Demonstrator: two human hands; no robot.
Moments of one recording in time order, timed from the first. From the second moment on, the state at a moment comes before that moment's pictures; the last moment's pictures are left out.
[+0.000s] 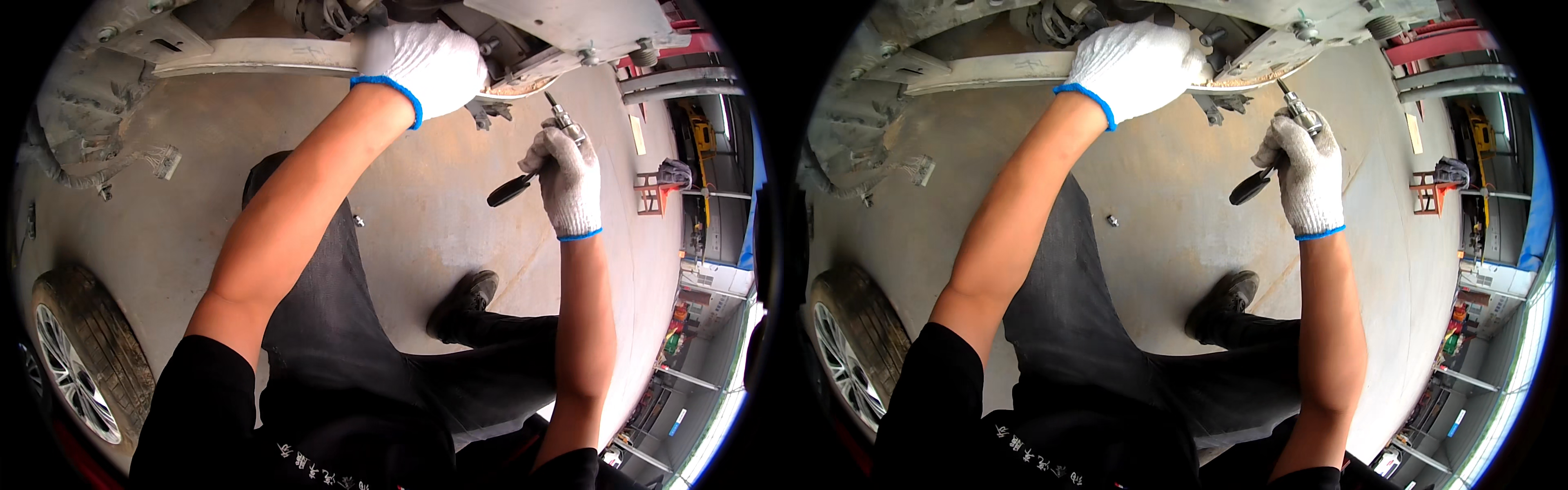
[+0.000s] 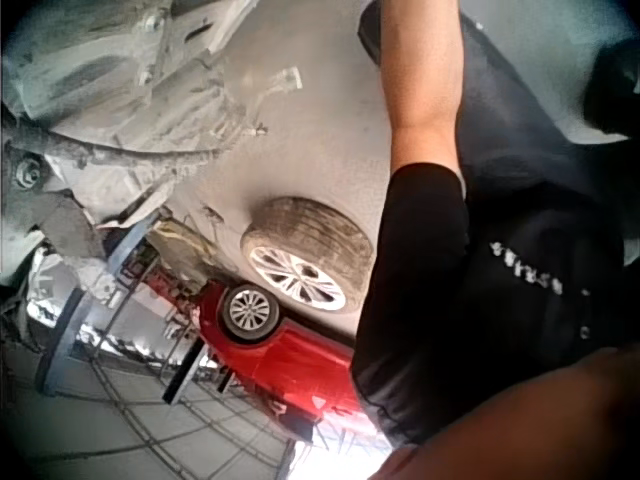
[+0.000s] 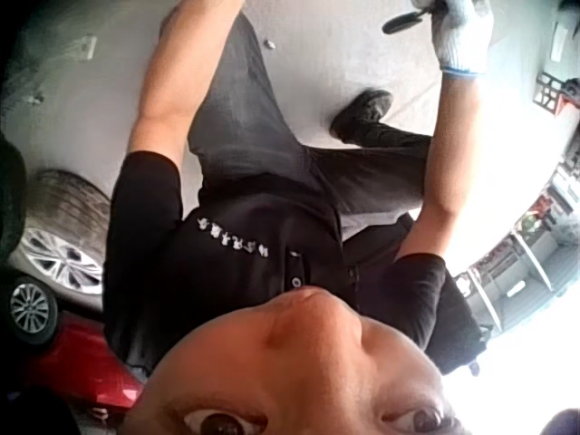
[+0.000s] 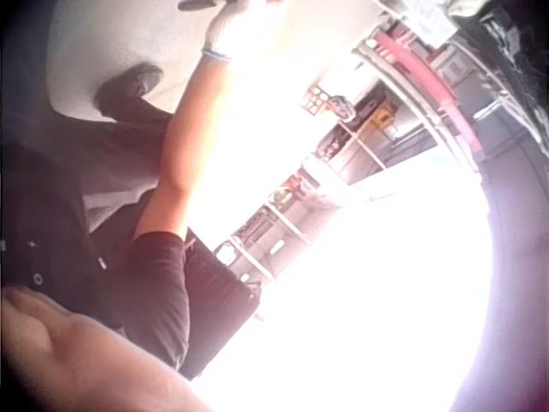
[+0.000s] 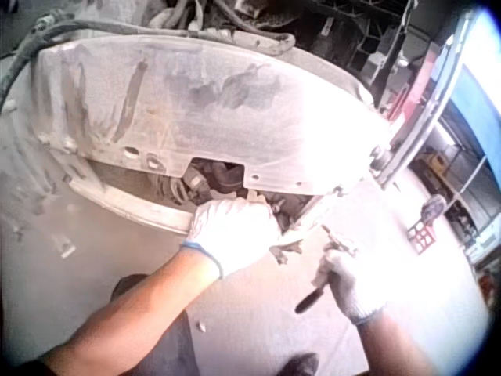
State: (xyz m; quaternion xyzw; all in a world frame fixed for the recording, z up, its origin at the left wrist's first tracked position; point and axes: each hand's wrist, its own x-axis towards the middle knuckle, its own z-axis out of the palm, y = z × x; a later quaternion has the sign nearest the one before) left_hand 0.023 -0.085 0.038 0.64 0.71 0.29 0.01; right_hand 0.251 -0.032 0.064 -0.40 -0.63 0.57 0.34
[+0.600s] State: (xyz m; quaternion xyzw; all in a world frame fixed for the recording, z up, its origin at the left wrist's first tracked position) left_hand 0.050 -0.080 0.070 0.59 0.78 0.19 0.00; right_hand 0.273 0.117 -0.031 -0.47 -0.56 0.65 0.18
